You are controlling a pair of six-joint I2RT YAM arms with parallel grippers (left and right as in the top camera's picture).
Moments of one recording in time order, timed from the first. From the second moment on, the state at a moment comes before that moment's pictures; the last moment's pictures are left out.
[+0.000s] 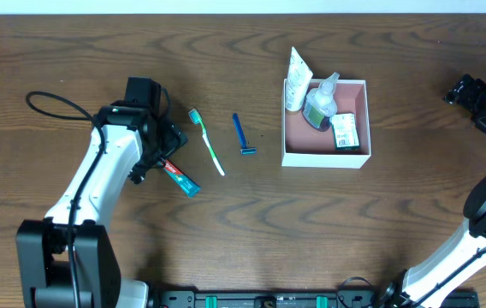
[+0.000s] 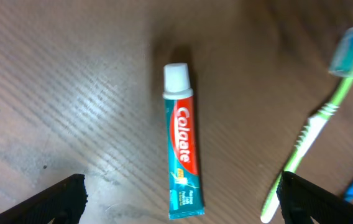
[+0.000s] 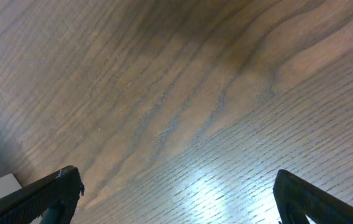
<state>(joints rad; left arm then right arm) -0.10 1.63 1.14 -0.94 -0.04 -0.84 -0.51 2.08 1.70 -0.87 -0.18 0.23</state>
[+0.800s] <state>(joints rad) -0.10 1.76 1.14 -0.94 -0.04 -0.91 -0.51 2.08 1.70 -0.87 -0.18 0.23</state>
